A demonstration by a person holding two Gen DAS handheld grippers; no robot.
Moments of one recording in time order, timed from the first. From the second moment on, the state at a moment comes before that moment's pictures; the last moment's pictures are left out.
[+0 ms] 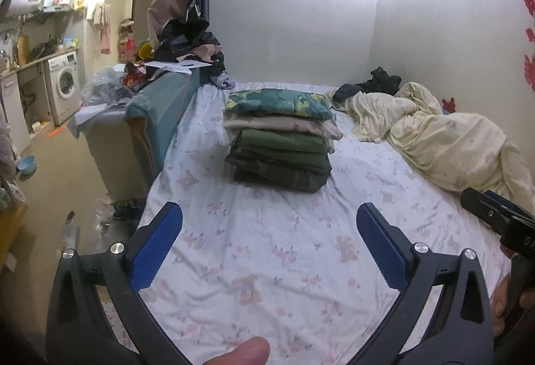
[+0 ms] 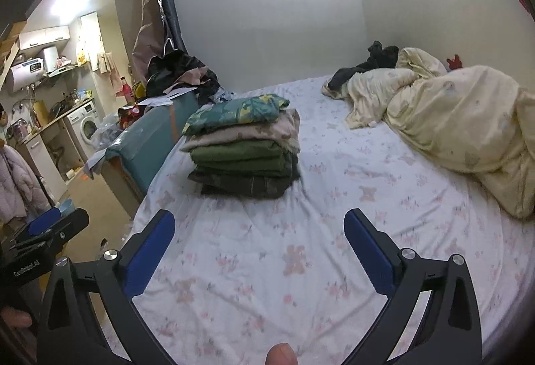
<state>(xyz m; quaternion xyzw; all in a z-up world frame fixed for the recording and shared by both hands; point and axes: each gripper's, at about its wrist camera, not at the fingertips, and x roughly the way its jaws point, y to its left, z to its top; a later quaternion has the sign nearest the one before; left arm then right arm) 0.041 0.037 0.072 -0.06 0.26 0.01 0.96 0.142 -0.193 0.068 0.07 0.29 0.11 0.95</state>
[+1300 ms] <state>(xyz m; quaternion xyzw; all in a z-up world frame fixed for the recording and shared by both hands) -0.022 0.016 0.004 0.00 0.27 -0.01 0.96 0.058 -0.187 -0.012 0.05 0.25 0.08 0.96</state>
